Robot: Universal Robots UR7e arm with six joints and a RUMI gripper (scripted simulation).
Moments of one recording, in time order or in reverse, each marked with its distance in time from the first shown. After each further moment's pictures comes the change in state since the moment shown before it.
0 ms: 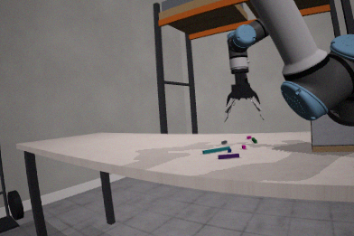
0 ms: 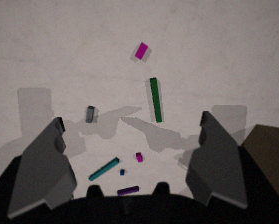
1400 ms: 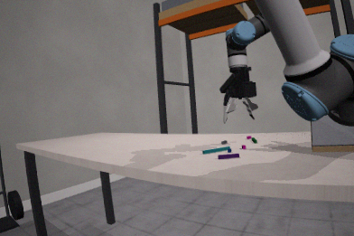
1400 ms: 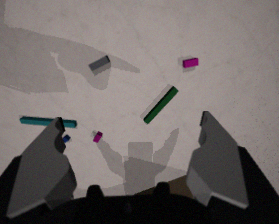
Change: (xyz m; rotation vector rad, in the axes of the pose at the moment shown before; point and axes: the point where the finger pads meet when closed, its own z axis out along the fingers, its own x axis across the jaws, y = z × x) arm -0.015 0.034 -0.002 -0.001 -0.002 -0.842
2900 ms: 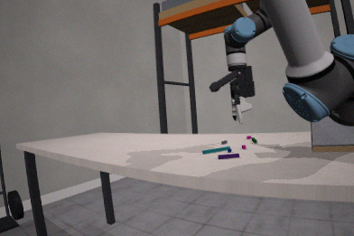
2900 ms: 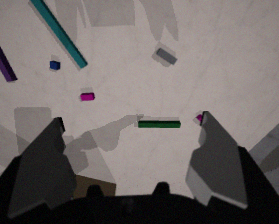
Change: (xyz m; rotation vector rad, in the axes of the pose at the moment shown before) arm -0.038 0.027 -0.001 0.000 0.001 -0.949
